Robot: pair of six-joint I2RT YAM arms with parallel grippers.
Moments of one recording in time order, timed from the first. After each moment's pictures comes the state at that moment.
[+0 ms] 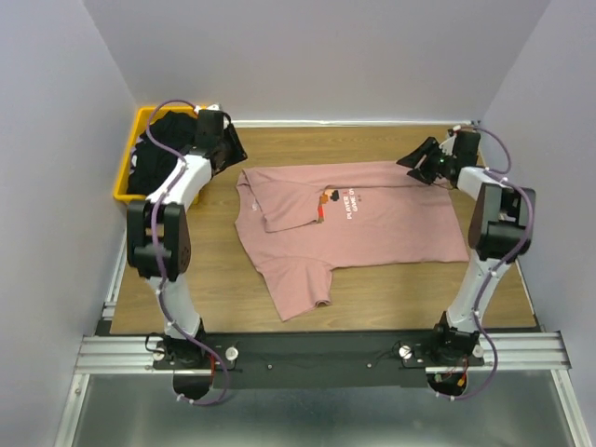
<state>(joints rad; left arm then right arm) -0.12 2.00 1.60 -0.30 0.08 -0.48 -0.17 2.15 1.45 0.02 -0.62 0.62</state>
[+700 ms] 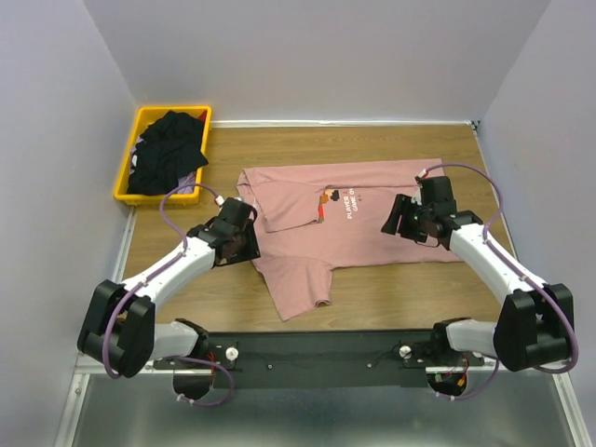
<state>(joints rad) -0.45 1.26 0.73 -0.50 -0.06 -0.63 0.20 1.28 0.83 -0.45 -0.13 0.42</state>
